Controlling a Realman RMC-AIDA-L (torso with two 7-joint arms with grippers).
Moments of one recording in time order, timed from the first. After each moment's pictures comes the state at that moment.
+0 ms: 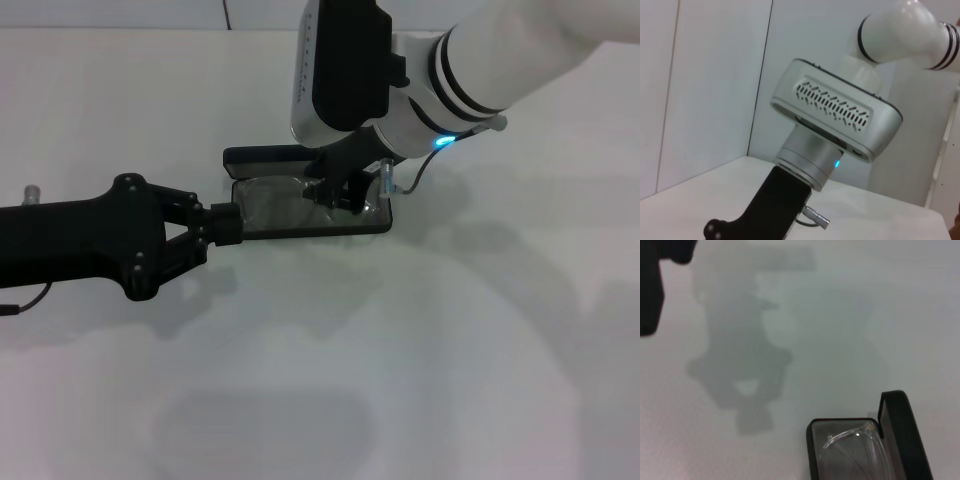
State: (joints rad) left arm -0.30 -2.03 0.92 0.94 1.67 1.80 -1.46; right arm 1.04 2.03 -1.90 -0.94 -2.21 -0.95 2.19
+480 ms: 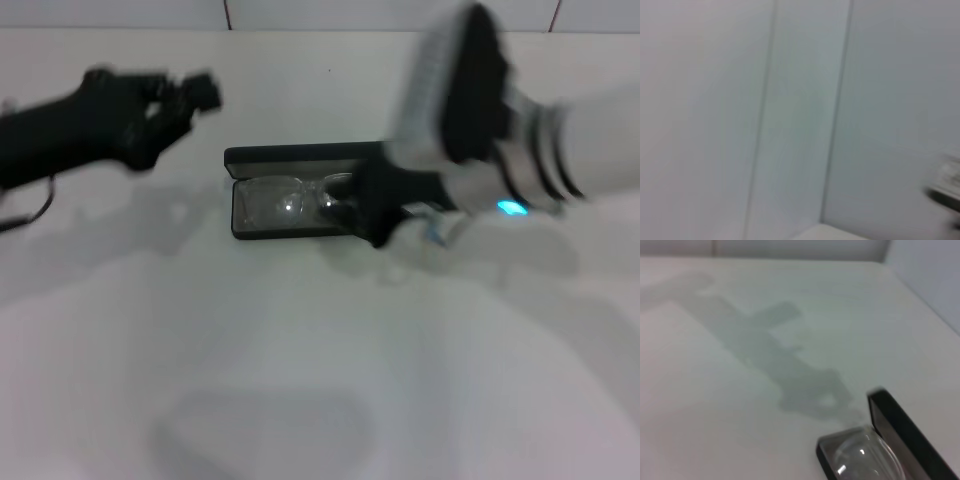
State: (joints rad) left arm -0.38 -2.09 0.72 0.90 1.65 1.69 -1.45; right arm 0.62 2.03 -1.86 -1.25 -2.11 -0.86 2.15
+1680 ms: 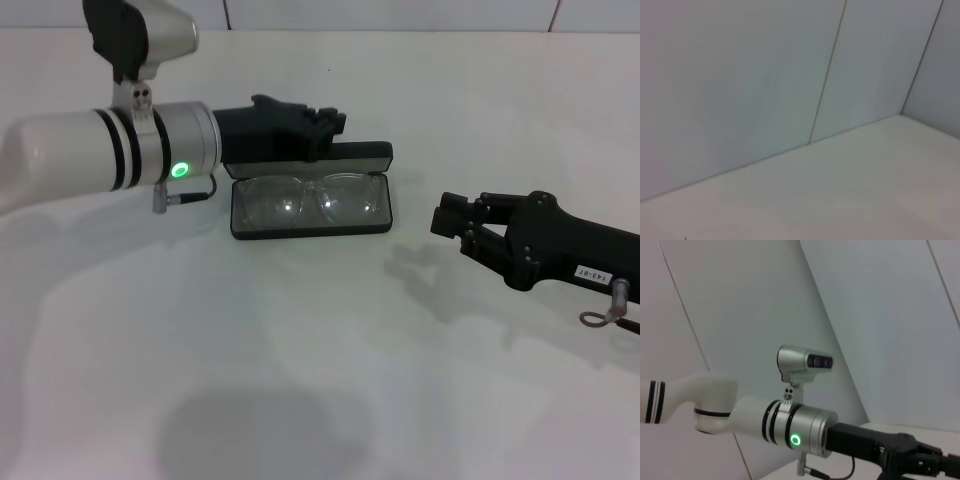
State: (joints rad) left arm -0.72 -2.10 1.12 0.48 1.63 0.94 -1.49; right arm 0.32 2.02 -1.45 -0.65 -1.10 -1.40 1.26
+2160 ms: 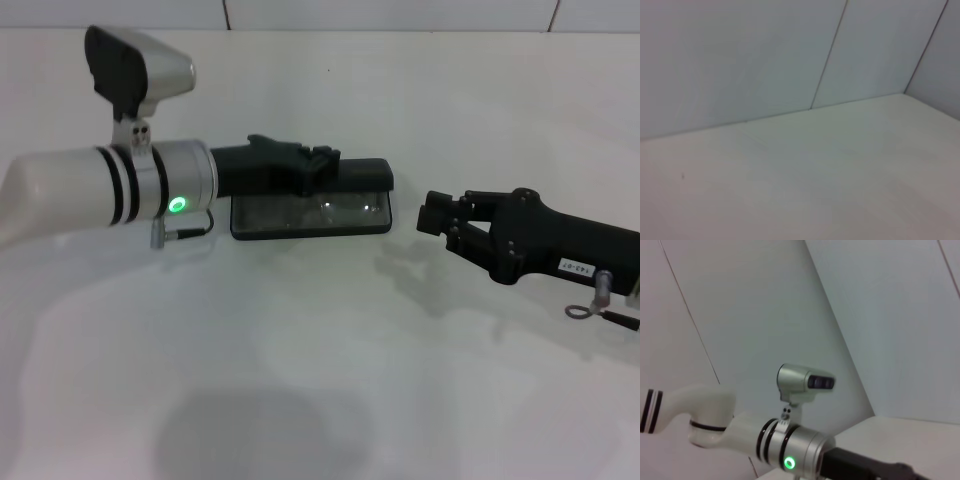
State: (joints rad) left arm -0.70 -2.10 1.12 0.40 1.62 0.94 -1.49; right arm 0.40 2.02 -1.45 -0.57 -1.10 -1.40 1.26
